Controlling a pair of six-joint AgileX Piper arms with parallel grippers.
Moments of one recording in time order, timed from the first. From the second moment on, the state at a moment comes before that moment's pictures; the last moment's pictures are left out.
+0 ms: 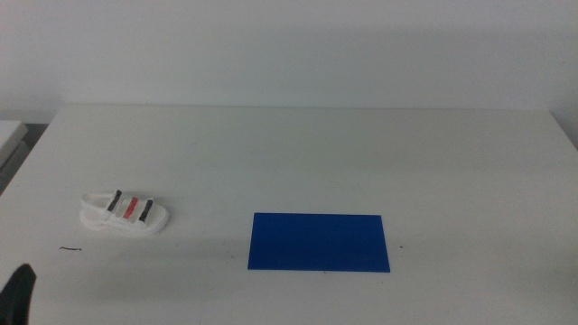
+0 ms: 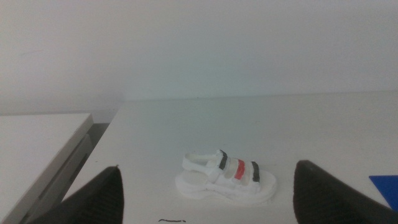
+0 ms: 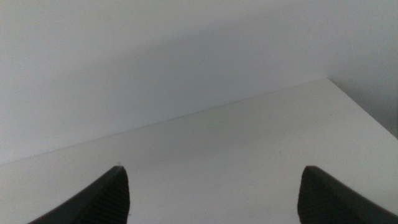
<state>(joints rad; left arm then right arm) -0.01 0.01 -0.01 0.00 0.18 0.00 0.03 0.00 0.00 -0.04 0.17 0.33</state>
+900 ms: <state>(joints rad) -0.01 0.90 -0.76 -0.06 0.34 -0.02 0.03 0.00 0.00 -0.04 0.17 0.33</state>
